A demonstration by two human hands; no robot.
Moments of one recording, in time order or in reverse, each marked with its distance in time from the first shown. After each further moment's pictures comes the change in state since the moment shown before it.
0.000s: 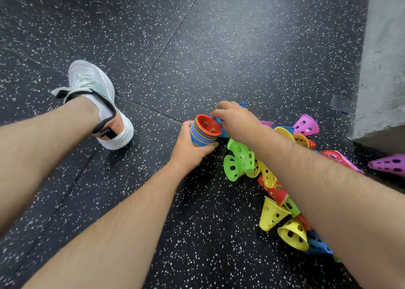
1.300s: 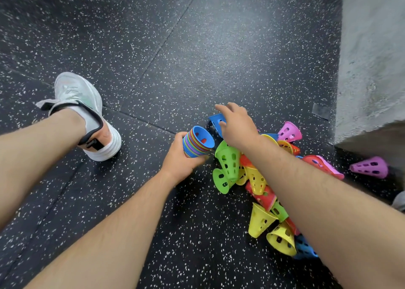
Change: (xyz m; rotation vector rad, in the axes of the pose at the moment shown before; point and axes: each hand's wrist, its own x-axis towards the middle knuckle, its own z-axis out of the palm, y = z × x) left_hand -0.005 0.009 0.004 0.072 -0.071 -0.036; right_hand -0.020 0.015 -0.011 0.172 0.098 0.384
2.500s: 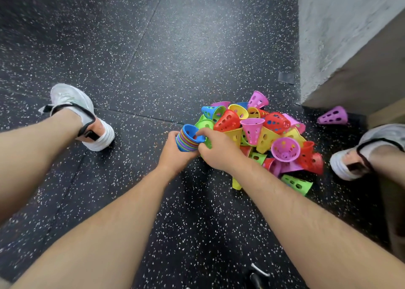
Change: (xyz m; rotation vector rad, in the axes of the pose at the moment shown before) left_hand -0.088 0.033 0.026 0.159 -0.019 -0.042; right_hand -0.177 -0.021 -0.004 0.515 -0.053 0.109
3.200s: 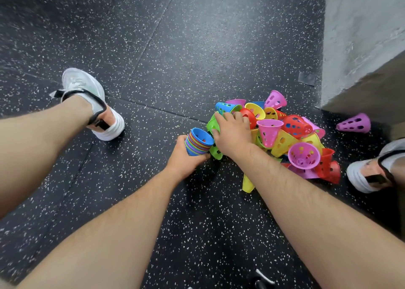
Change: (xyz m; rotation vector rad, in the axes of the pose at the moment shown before) left_hand 0.004 -0.036 0.002 -0.044 -0.061 -0.053; right_hand 0.059 0.012 0.015 -0.720 0.107 -0.010
